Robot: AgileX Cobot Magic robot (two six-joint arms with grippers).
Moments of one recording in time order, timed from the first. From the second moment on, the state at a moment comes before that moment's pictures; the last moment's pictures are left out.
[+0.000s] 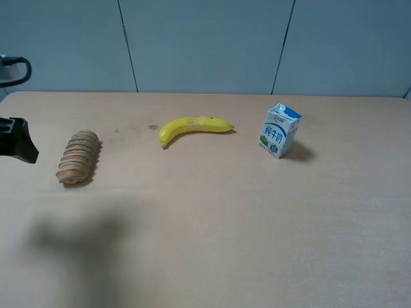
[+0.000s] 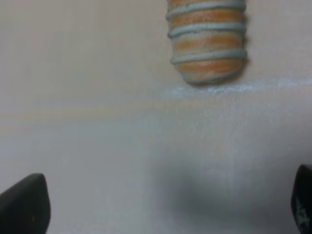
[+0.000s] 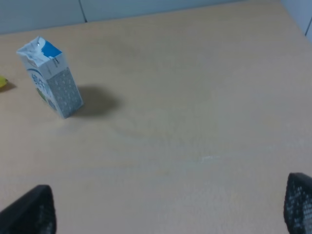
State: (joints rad) left arm -0.03 1.22 -0.72 0.05 0.70 -0.07; right arm -0.02 0.00 -0.50 0.01 1.02 0.12
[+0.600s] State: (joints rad) left arm -0.09 1.66 -0.85 0.01 0.55 -0.07; right arm -0.02 0.00 -0.50 0.01 1.02 0.12
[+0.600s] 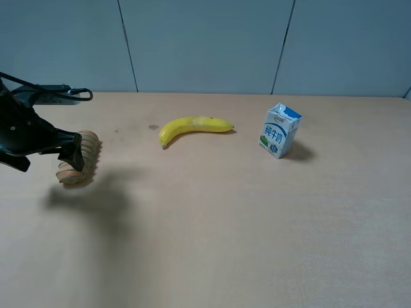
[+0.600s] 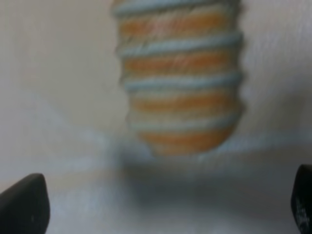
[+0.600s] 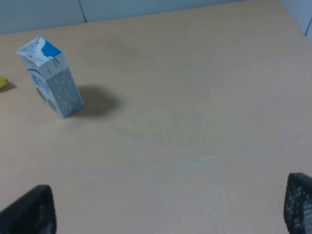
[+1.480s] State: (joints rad) left arm -0.11 1.85 -0.90 0.01 0.37 -0.09; right arm -0.02 0.00 -0.50 0.01 1.02 0.12
